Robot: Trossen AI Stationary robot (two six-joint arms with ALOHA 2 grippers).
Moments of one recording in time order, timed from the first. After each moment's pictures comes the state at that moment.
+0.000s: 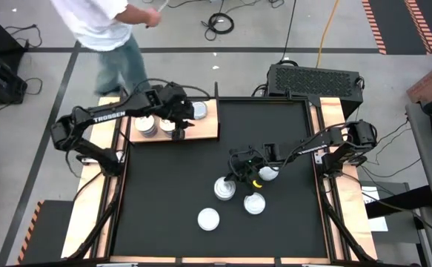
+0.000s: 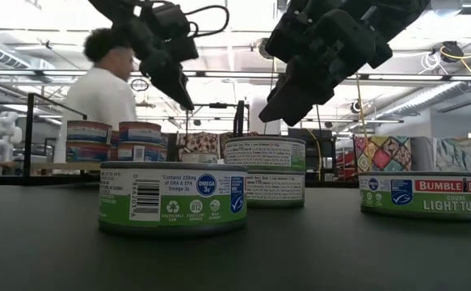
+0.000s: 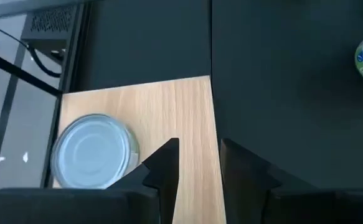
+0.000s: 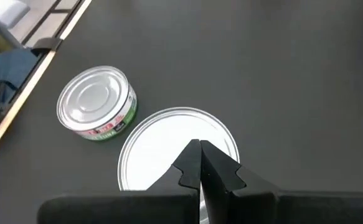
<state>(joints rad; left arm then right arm) 0.52 1.43 1.14 -0.61 0.22 0.51 0.04 1.62 0.88 0.09 -0.26 0.06</state>
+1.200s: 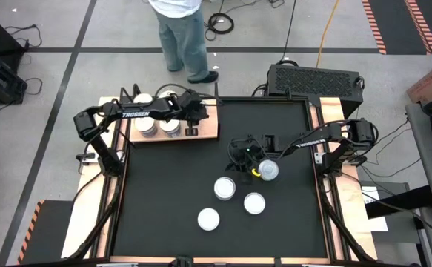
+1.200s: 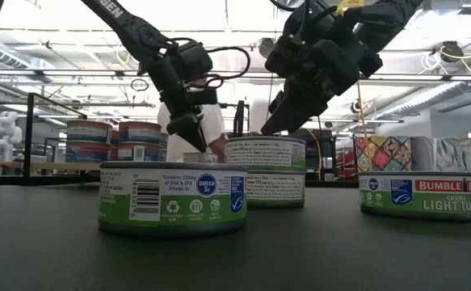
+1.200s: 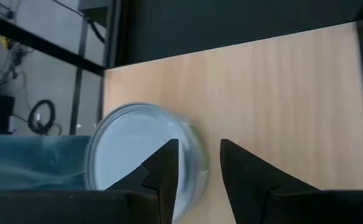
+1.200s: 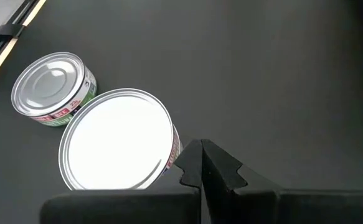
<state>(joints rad) 0.51 1.70 1.11 -0.32 -0.09 0.61 -0.08 1.62 0.88 0.03 -0.29 -0.04</state>
